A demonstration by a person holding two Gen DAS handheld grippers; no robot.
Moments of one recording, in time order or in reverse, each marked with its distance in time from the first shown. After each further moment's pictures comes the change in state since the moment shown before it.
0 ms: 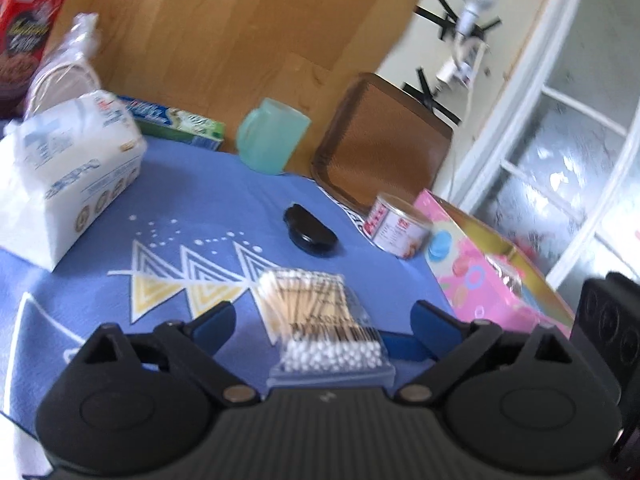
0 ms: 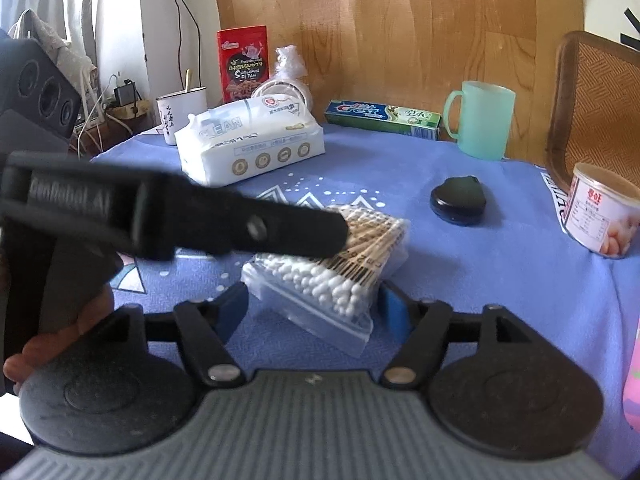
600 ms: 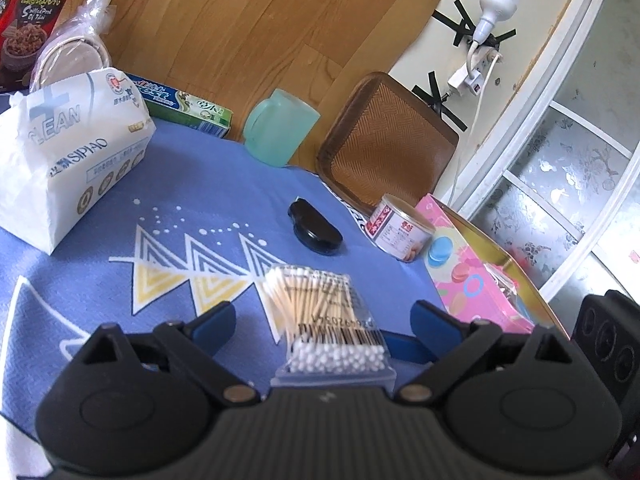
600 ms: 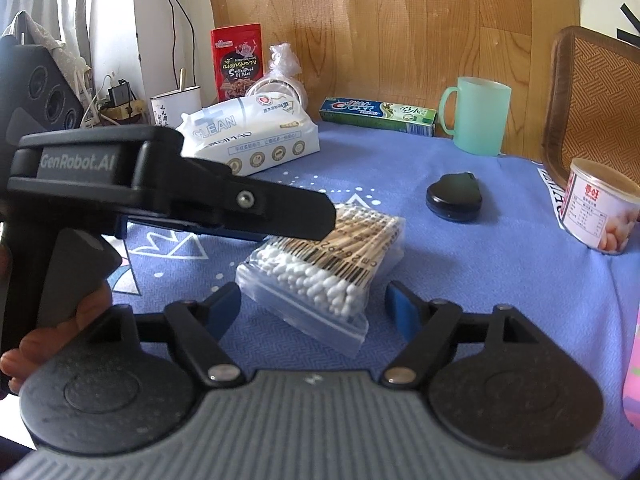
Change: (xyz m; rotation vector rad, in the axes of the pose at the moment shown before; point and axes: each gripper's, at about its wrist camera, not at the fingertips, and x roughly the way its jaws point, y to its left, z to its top) left arm 0.006 0.008 0.002 -0.046 0.022 -0.023; right arm 0.001 0.000 0.000 0.000 0.007 -0.009
